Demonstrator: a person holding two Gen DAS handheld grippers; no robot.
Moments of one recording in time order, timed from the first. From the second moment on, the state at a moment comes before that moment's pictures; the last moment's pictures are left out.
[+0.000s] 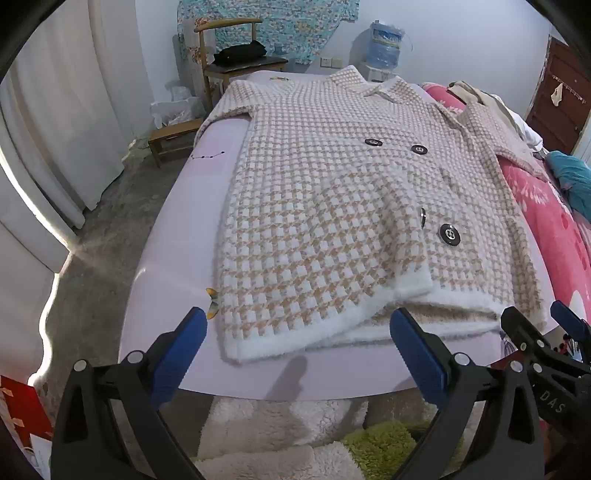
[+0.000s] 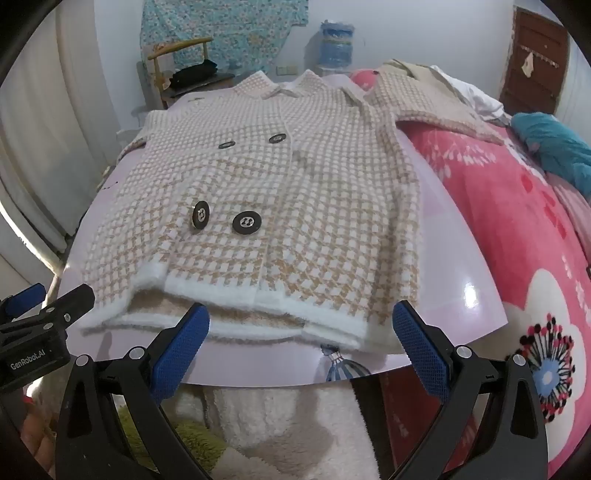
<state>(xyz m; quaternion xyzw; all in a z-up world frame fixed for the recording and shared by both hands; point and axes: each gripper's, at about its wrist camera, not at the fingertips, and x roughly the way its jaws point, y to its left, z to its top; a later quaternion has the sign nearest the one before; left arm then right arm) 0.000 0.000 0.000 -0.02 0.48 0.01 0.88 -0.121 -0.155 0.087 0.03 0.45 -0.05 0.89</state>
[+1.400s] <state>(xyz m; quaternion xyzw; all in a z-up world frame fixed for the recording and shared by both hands) 0.004 0.002 0.005 -0.02 0.48 0.00 0.88 -0.121 -0.147 0.102 0.03 0.44 -0.05 0.89</state>
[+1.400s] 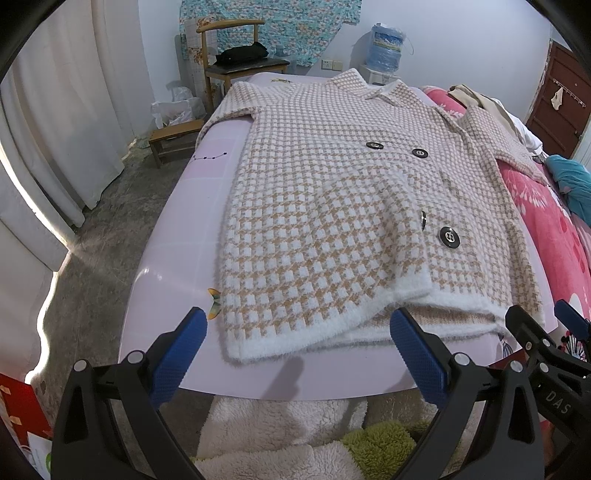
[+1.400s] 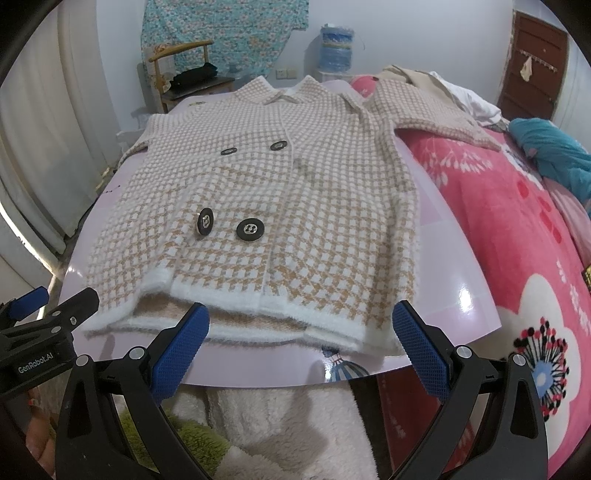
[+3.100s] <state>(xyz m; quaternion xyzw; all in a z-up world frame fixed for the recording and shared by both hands) 0.002 0.015 0.018 -0.02 0.47 0.01 0.88 -0.122 -0.143 0.106 0.03 0.44 -0.05 0.90</state>
